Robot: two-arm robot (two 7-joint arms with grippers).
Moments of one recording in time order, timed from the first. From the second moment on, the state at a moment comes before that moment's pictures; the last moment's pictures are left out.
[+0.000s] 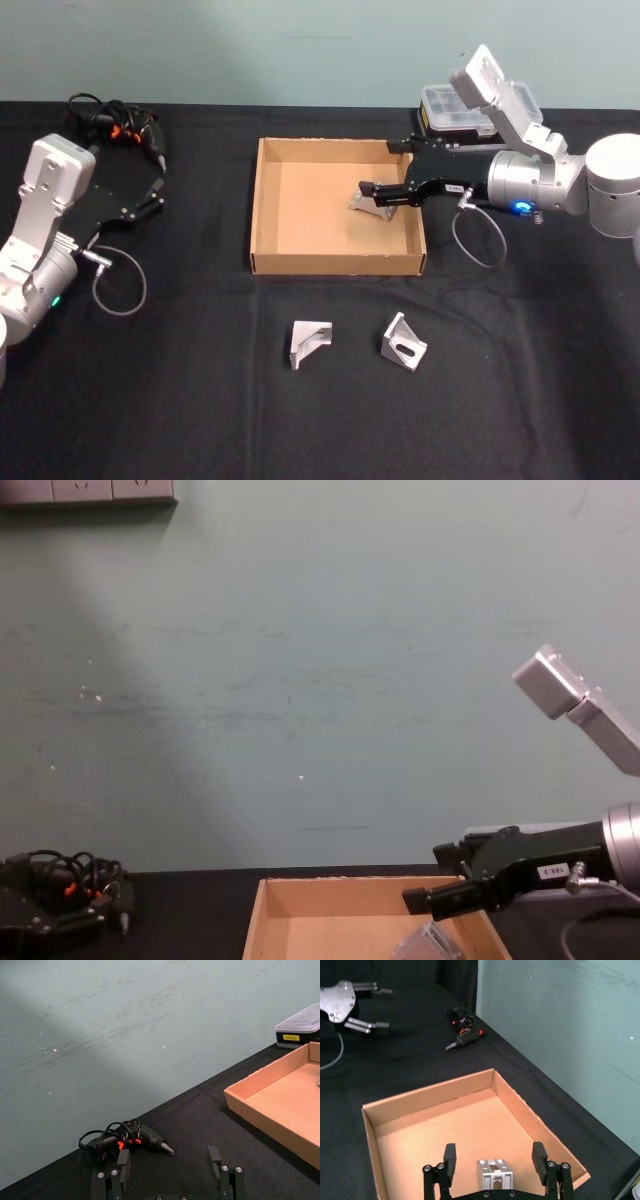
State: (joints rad) left arm -0.20 0.60 0.45 -1.41 -0.25 -0.12 0.03; right arm 0.77 0.35 -0.63 -0.85 0.27 -0.02 0.80
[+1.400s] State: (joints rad) left arm -0.20 0.60 0.45 -1.41 -0.25 -0.12 0.03; right arm 0.32 0.65 -0.49 -1.58 0.48 0.18 0.63
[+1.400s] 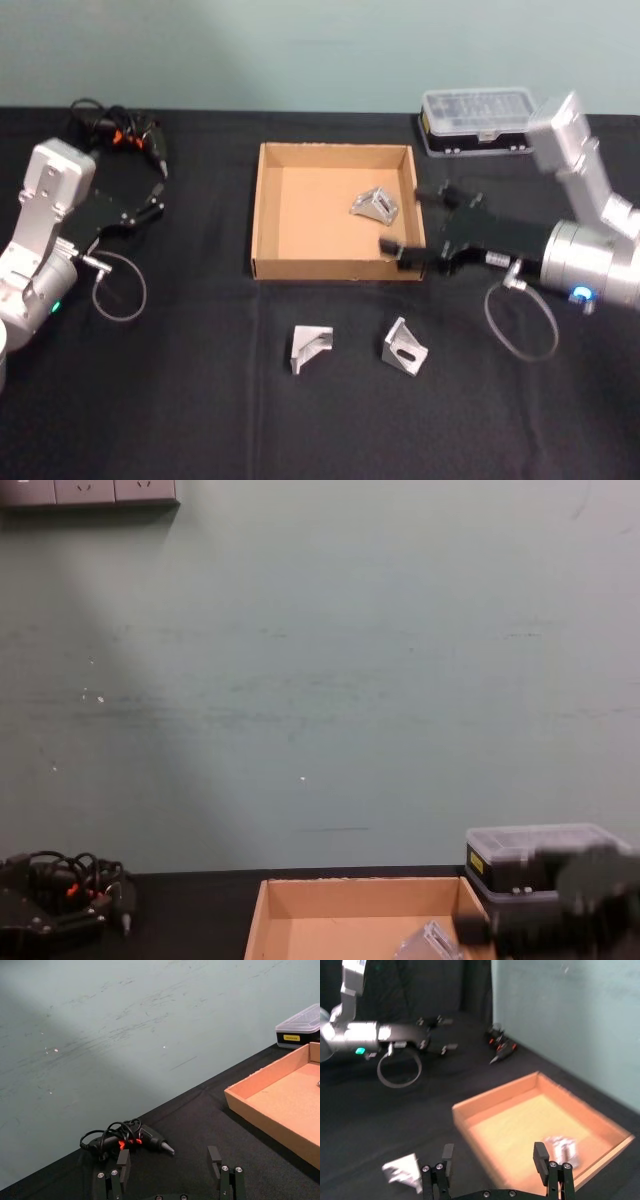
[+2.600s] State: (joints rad) left arm -0.20 0.60 0.45 -1.41 -0.25 -0.12 0.03; right arm 0.34 0.68 -0.63 -1.55 0.46 0.26 0.70
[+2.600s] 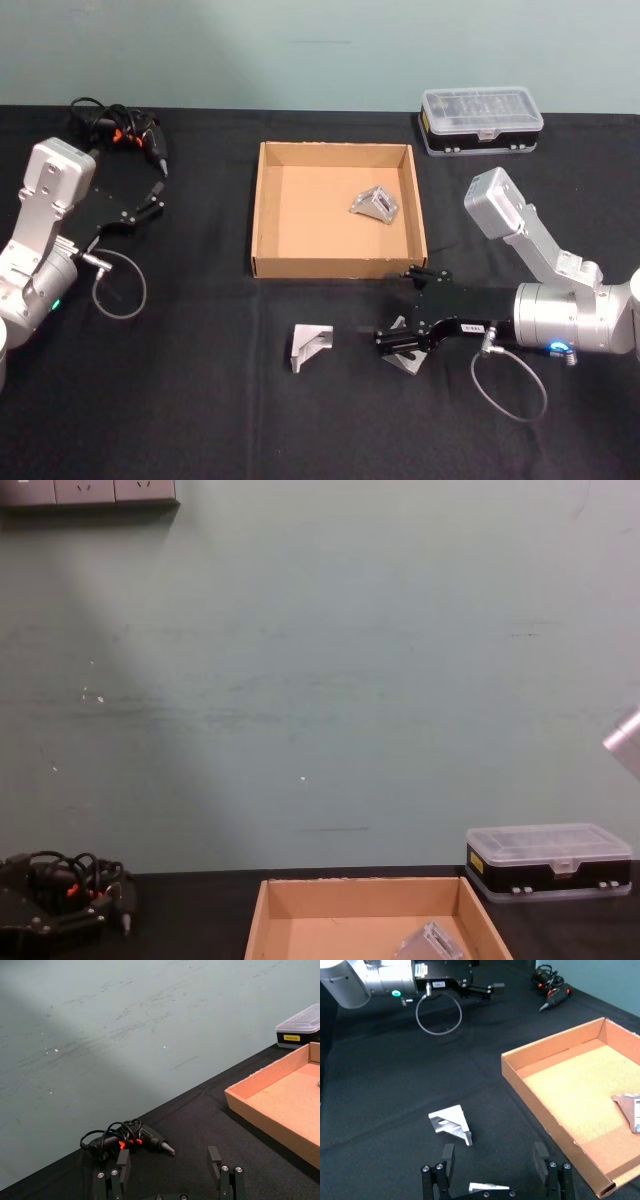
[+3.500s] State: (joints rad) left arm -0.20 0.60 0.45 -1.41 -0.25 -0.12 0.03; right arm 0.40 0.72 -0.71 -1.55 0.42 0.33 0.75
